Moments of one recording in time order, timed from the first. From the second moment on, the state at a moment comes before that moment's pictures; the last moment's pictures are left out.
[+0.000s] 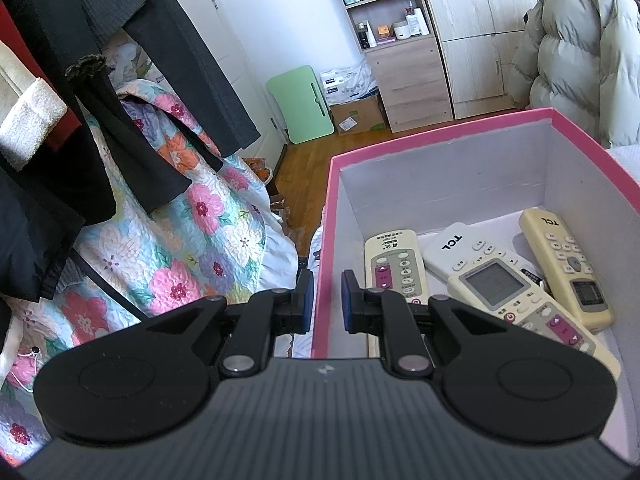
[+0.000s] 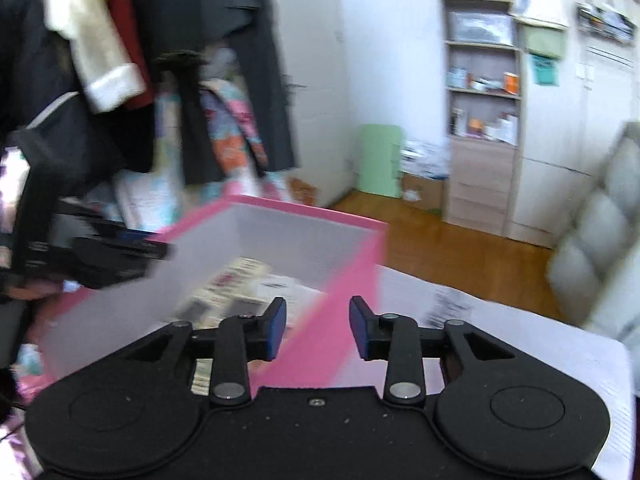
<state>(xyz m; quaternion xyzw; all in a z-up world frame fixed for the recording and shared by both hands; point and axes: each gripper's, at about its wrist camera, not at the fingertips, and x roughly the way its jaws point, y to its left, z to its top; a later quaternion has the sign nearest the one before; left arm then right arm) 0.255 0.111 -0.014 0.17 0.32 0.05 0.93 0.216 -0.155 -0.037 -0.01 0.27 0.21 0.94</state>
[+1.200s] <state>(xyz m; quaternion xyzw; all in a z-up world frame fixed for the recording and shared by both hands) 0.258 0.112 -0.019 0.17 0.33 0.06 0.93 0.240 -0.188 -0.060 0.05 0.26 0.15 0.95</state>
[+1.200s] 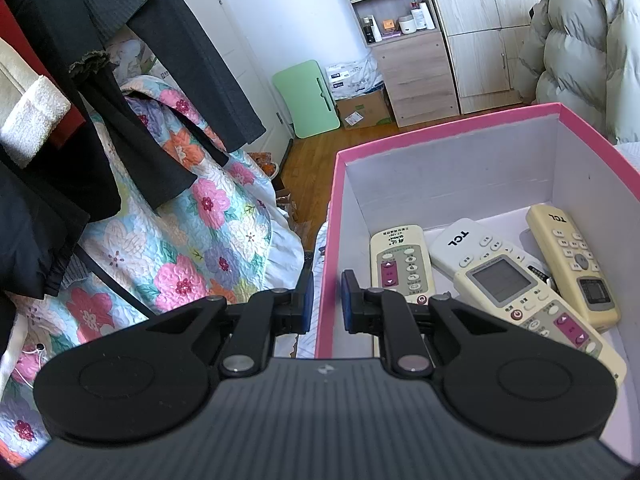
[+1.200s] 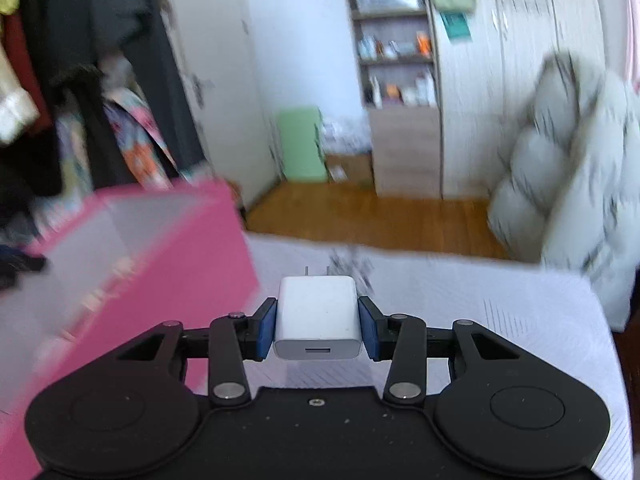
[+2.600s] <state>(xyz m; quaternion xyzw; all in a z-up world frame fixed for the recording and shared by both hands) 0.254 0.116 -0.015 0.15 0.32 0.03 0.93 0.255 -0.096 -0.005 0.05 0.34 0.25 0.91</state>
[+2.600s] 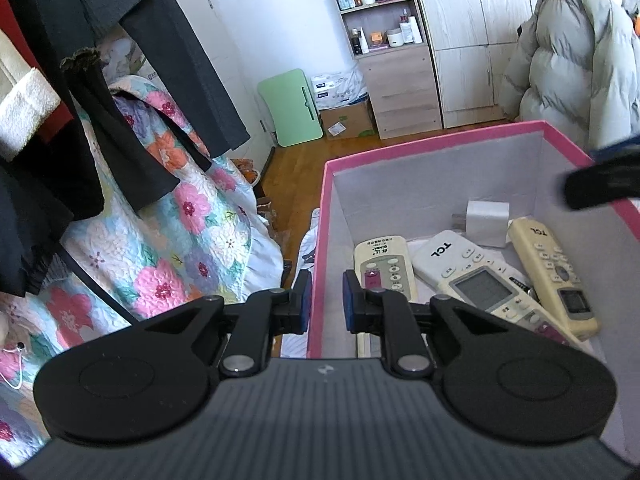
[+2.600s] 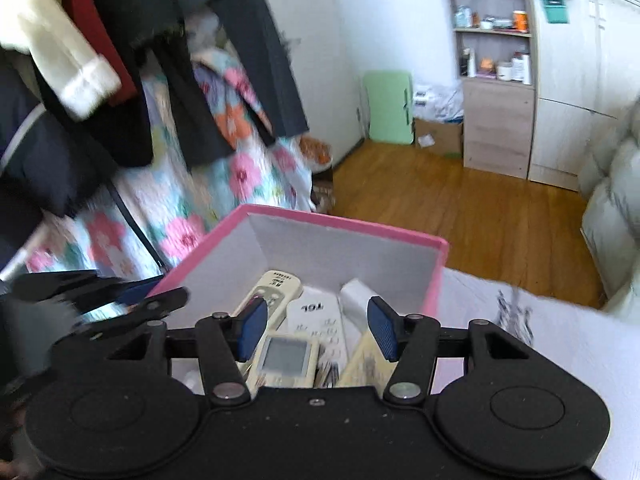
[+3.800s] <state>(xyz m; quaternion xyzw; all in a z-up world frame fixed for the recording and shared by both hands) 0.141 0.077 0.063 0.09 0.28 0.04 0.95 0.092 -0.165 0.024 0.05 0.21 0.16 0.96</state>
